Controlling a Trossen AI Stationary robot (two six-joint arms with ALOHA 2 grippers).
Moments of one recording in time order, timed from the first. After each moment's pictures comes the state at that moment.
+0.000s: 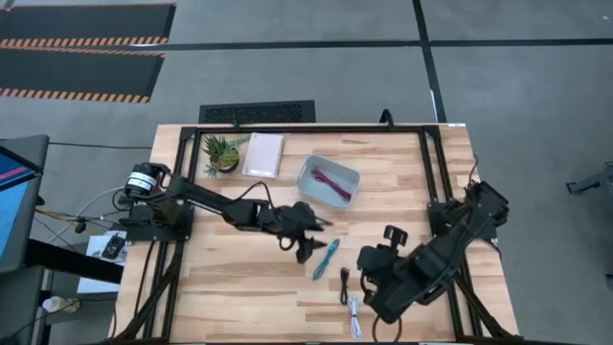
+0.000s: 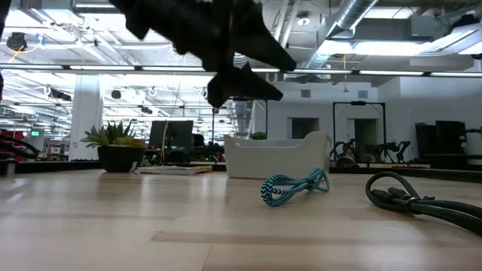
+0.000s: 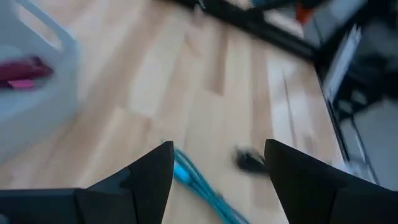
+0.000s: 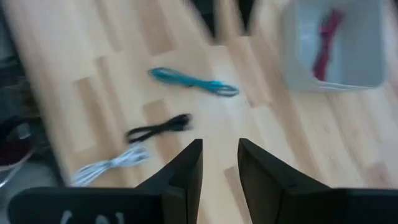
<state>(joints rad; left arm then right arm) -0.18 1.75 1.03 0.18 -0.06 -0.48 0.70 1.83 1.96 -1.57 0.49 1.02</state>
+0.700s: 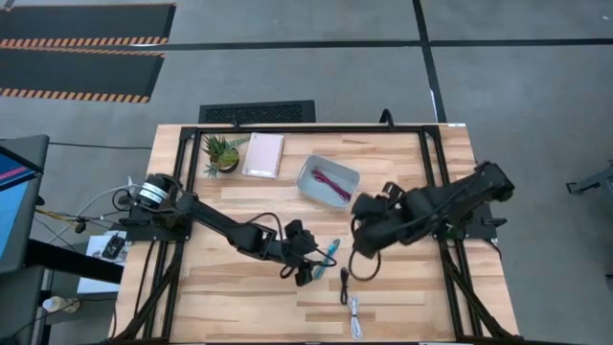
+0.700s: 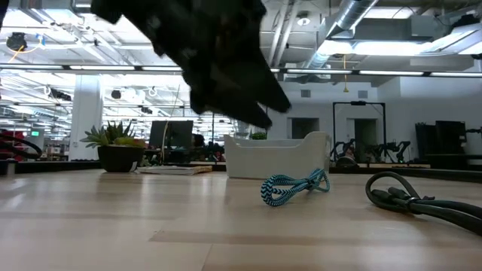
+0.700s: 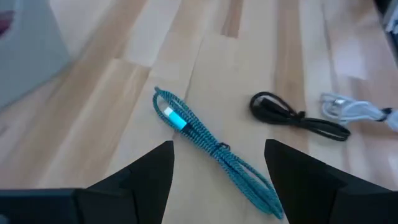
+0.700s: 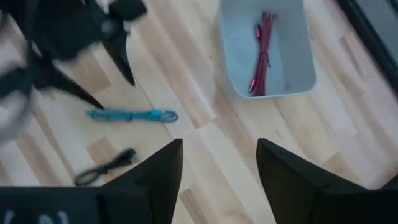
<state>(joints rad) -0.34 1.88 1.11 0.06 -0.32 -0.48 0.43 1.67 1.87 -1.57 0.45 0.92</state>
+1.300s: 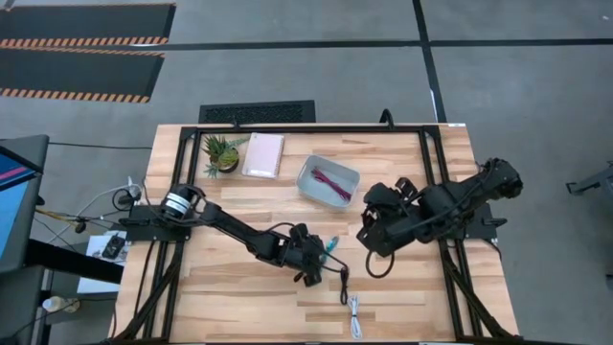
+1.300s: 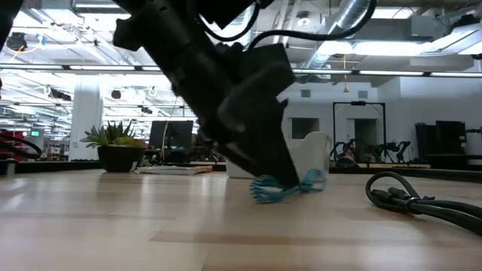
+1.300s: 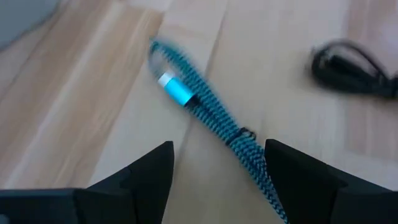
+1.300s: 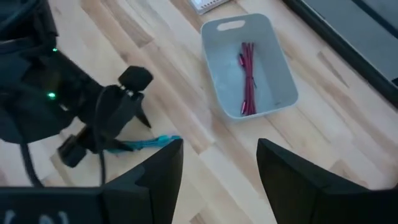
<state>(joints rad) -0.33 2.08 1.26 -0.09 -0.37 -0.51 0.48 1.61 1.86 -1.57 0.59 1.07</state>
